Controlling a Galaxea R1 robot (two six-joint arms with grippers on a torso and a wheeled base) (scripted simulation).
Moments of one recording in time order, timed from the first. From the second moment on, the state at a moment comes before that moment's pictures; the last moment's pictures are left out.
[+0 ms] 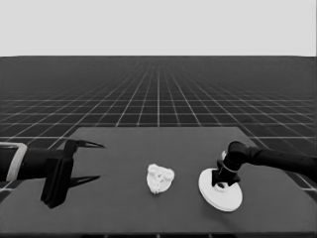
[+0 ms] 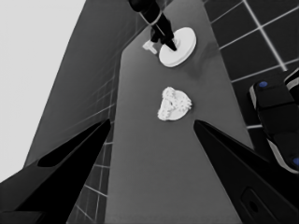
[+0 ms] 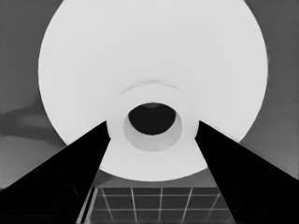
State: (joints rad) left arm -0.34 1.75 -0.42 0.31 0.68 0.35; right arm -0.17 2.25 -1.24 -0.32 -1.38 1.04
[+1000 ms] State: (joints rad) left arm -0.34 1.75 -0.42 0.31 0.68 0.35; right arm 0.03 3.01 -1.63 -0.16 -1.54 1.39
